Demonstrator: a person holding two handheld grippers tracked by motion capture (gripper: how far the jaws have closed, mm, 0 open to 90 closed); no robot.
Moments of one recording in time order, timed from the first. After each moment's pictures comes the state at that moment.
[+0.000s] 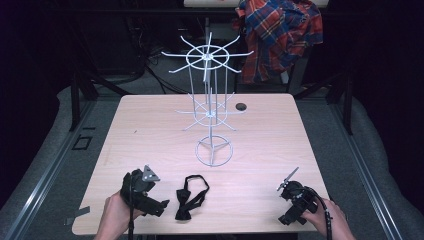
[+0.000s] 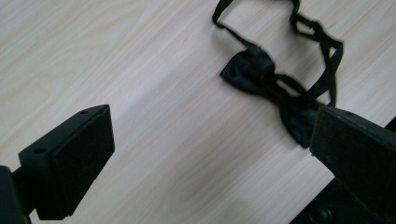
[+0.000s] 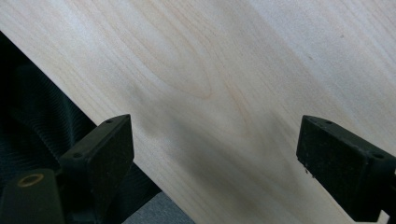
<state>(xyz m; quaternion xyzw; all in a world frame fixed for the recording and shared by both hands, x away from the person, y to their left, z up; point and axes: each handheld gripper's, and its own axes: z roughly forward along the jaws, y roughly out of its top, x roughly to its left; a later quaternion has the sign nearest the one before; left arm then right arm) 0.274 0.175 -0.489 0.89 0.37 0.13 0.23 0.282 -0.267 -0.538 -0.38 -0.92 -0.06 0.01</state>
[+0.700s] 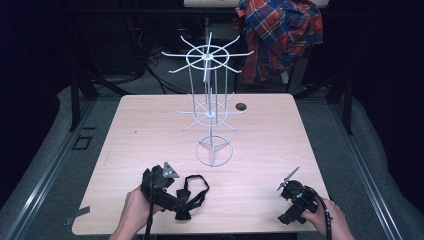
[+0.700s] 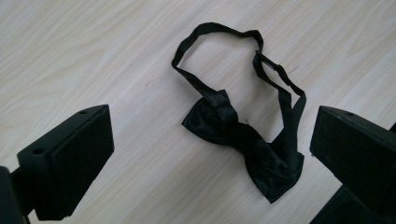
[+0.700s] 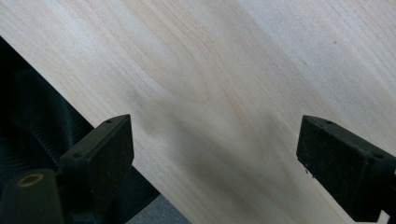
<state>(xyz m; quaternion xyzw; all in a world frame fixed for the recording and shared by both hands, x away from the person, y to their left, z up) 0.285 0.133 -0.496 0.90 0.35 0.11 0.24 0.280 -0.266 -0.537 -0.39 -0.92 -0.08 0.00</state>
